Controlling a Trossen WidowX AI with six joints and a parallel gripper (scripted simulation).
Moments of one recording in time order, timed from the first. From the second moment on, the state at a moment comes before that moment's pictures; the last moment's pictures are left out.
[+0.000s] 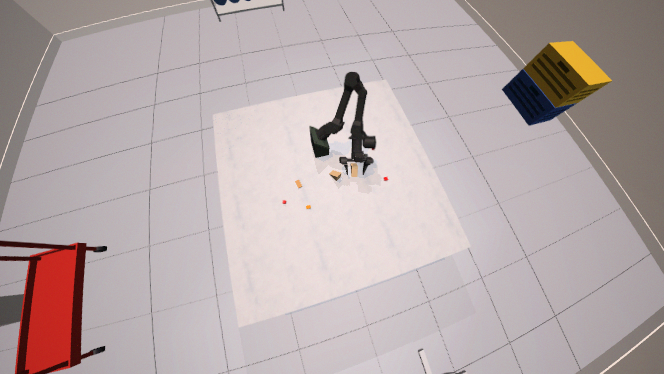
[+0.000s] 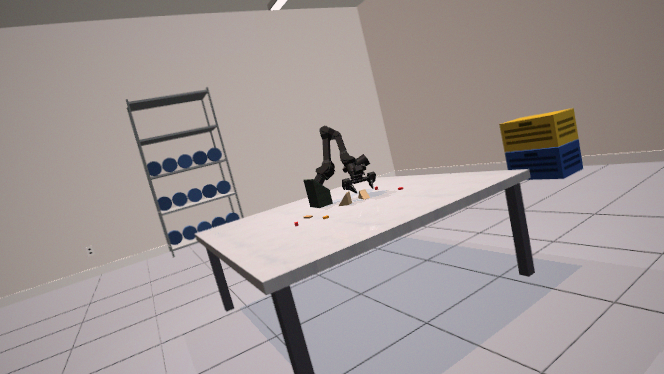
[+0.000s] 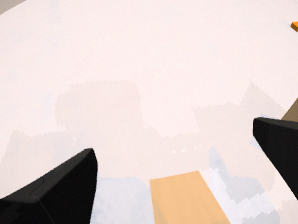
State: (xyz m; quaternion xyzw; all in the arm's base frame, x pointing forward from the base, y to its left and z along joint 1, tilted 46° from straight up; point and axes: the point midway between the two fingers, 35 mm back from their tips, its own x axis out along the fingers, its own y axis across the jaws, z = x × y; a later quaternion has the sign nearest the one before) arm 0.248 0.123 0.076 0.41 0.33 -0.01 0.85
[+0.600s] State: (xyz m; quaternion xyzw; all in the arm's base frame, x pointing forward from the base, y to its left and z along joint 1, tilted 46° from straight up) arm 0.232 0.076 0.140 0.22 0.33 0.06 0.92
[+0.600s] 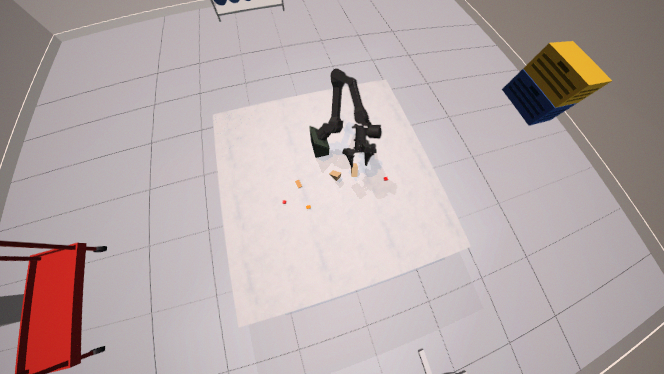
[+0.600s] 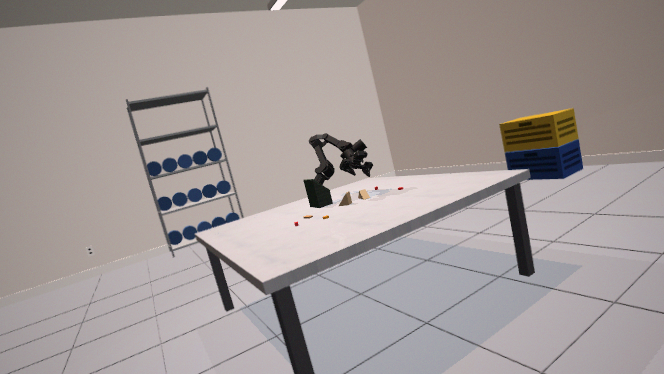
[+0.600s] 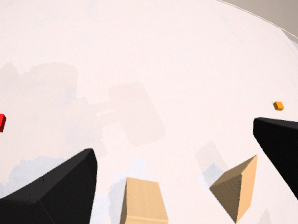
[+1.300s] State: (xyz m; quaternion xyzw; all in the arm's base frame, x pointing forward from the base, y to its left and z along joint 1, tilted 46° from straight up) arm 0.155 0.121 0.128 -0.63 0.12 0.36 0.68
